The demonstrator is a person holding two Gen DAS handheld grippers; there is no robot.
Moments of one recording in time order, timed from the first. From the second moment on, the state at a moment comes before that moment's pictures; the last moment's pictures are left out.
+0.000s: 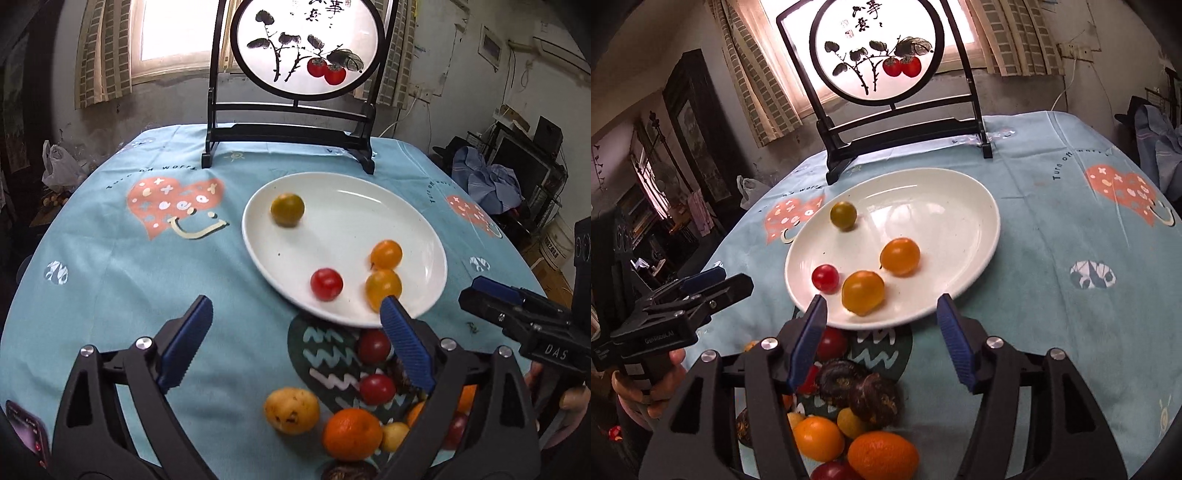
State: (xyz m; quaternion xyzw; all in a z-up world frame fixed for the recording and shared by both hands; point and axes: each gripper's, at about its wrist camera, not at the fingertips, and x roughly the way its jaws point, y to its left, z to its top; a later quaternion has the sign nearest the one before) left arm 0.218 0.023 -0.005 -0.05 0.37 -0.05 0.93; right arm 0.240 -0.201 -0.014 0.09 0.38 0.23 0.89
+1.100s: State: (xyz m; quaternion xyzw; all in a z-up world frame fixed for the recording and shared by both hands) left arm 0.151 0.033 -0.036 -0.05 0.39 -0.07 0.91; right arm 0.193 -0.211 -0.052 0.07 0.48 0.26 0.83
